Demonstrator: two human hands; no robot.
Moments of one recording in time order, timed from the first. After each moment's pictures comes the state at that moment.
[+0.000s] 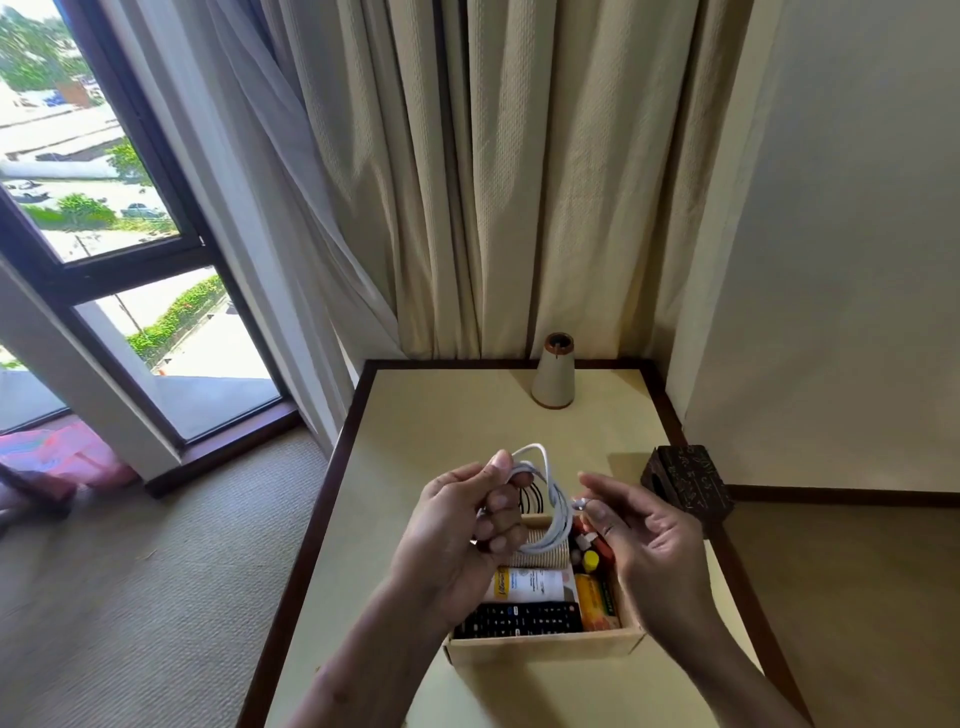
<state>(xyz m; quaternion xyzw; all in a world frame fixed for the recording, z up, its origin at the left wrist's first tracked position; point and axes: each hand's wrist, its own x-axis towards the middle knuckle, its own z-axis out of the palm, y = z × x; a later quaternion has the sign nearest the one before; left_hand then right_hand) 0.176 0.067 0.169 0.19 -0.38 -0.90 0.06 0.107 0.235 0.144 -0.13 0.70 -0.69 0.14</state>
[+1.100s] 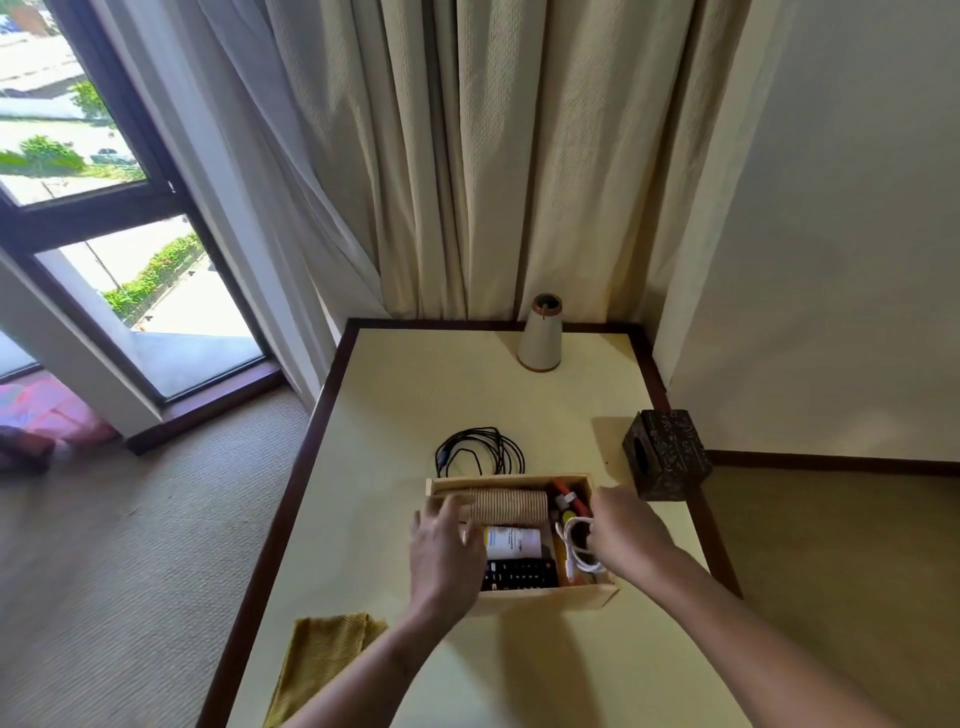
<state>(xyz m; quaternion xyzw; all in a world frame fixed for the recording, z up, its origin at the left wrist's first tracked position) 0.168 0.074 -0.020 0.34 -0.85 -0.39 0.12 0.036 0.243 0.048 -0.22 0.96 -0.04 0.20</state>
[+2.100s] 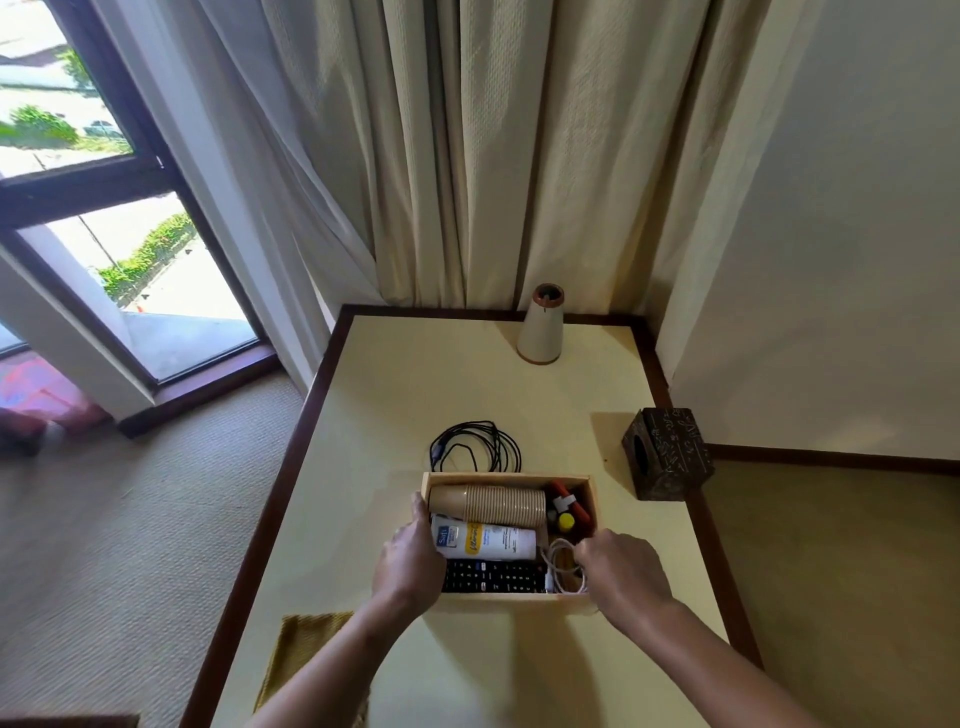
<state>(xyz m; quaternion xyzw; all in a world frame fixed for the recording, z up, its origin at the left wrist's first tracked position) 0.178 0.031 -0.066 0.35 -0.88 -0.30 -0.08 0.059 0.260 0.009 -0.34 0.92 0.11 0.15</state>
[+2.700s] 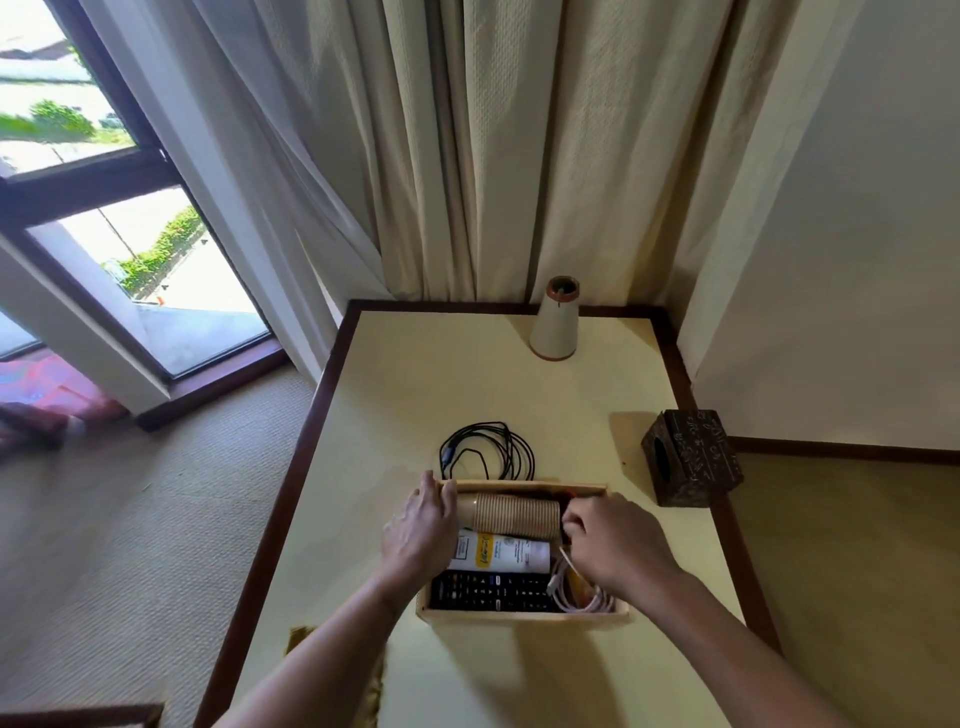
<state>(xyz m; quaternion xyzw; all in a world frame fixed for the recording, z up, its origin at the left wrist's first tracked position) 0.130 0.013 -0.040 0.38 -0.87 -0.31 -0.05 0.025 0.222 0.032 -0.31 0.93 -0.07 0.16</state>
